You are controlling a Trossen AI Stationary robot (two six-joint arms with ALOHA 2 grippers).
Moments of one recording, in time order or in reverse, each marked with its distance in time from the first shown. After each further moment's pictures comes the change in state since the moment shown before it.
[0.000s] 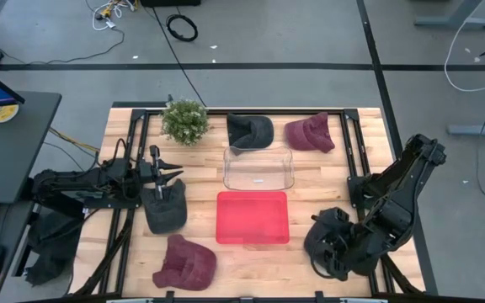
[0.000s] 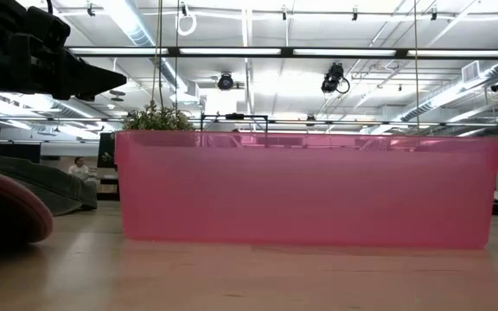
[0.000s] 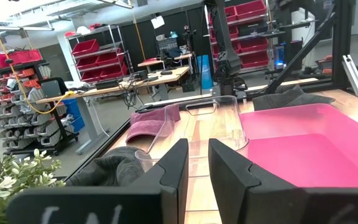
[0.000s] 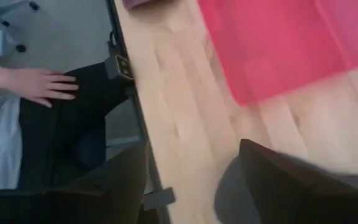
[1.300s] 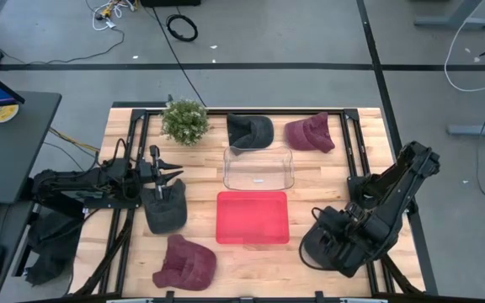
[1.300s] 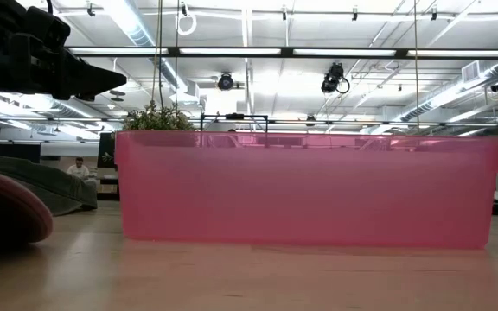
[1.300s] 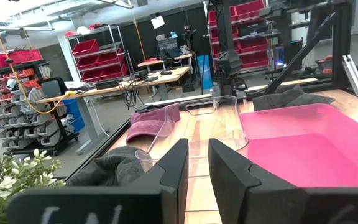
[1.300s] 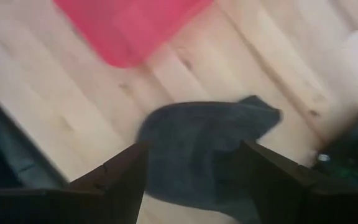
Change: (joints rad) left arm 0.000 0.000 0.000 0.000 0.000 0.000; right arm -0.010 0.113 -0.002 -0.393 -0.027 0.372
